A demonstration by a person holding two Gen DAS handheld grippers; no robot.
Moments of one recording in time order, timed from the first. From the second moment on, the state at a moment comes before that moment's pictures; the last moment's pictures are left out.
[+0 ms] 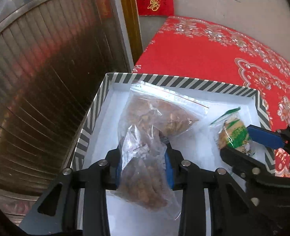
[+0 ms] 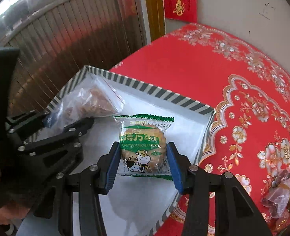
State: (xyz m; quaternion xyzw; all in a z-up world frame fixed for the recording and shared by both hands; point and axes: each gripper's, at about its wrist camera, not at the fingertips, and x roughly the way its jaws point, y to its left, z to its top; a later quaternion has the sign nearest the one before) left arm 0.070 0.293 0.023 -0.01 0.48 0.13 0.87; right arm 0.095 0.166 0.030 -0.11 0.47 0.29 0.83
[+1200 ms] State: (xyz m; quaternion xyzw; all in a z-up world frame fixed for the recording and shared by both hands) left arm -0.054 0.112 0.086 0.02 0.38 -0.02 0.92; right arm -0.056 -0.074 0.065 -0.07 0.42 0.19 0.88
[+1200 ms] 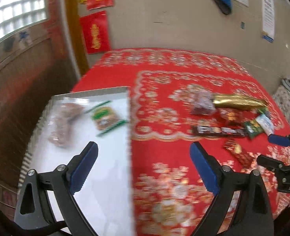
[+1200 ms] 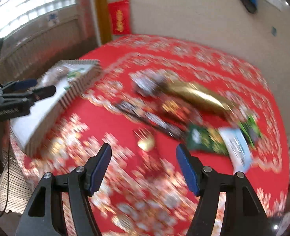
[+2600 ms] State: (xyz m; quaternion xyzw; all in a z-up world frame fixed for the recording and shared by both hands) left arm 0.038 -0.013 0.032 0.22 0.44 -0.28 0.82; right arm -0.014 -0.050 0.022 -0.12 0.47 0.24 0.84
